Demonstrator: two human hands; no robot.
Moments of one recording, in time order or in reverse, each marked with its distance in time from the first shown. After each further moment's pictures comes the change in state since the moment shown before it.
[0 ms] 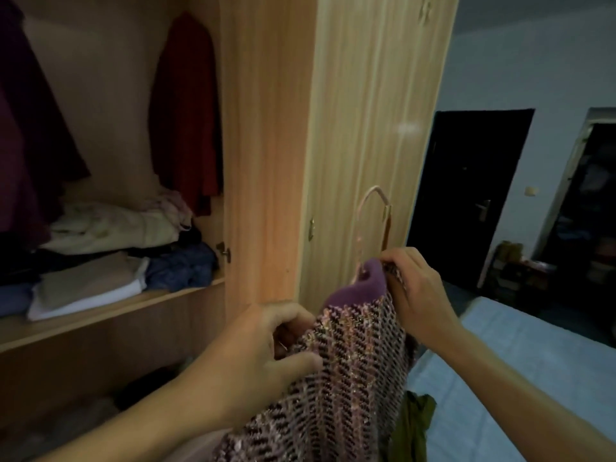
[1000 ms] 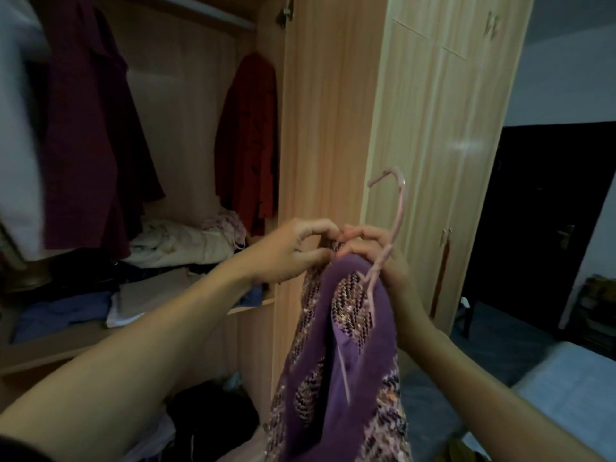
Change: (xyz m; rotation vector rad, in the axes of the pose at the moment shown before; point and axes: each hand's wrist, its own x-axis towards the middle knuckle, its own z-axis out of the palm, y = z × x) left_hand 0.132 -0.056 -0.114 0.296 0.050 0.360; right_hand 0.101 -0.078 0.084 0.588 0.043 -0.066
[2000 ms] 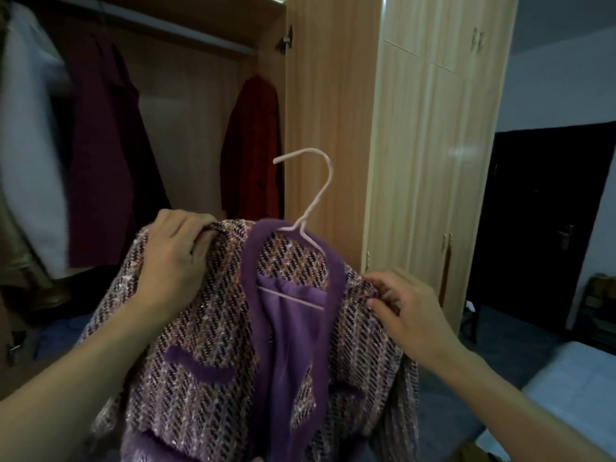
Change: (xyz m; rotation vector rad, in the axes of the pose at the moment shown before) left_hand -0.115 -0.020 -0.083 0.791 0.768 0.002; right_hand -0.042 -0.017 -0.020 -0.382 -0.120 0.160
